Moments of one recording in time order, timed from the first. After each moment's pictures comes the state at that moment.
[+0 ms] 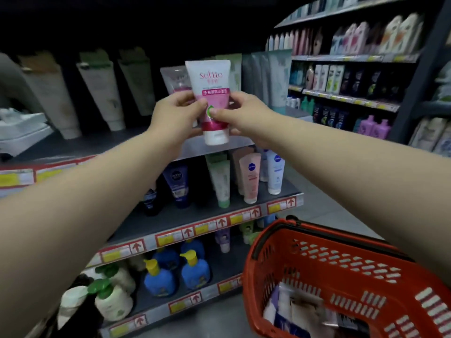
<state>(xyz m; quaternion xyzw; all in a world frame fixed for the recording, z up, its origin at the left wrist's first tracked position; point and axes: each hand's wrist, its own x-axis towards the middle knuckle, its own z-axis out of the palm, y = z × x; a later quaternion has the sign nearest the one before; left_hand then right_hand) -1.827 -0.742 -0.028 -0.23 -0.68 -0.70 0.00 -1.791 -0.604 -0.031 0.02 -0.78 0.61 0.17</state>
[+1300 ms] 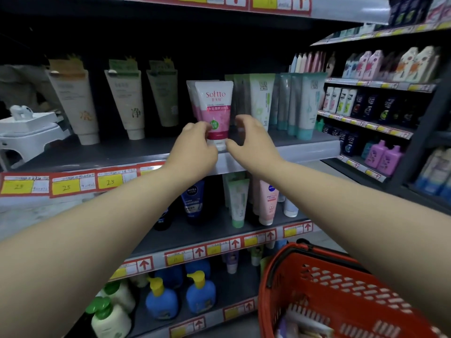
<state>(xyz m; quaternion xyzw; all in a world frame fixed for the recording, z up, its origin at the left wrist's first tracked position) -1.867 -0.771 -0.050 -0.25 -0.88 -0.37 0.16 -1.845 -0.629 -0.060 0.01 -0.90 0.32 0.30</state>
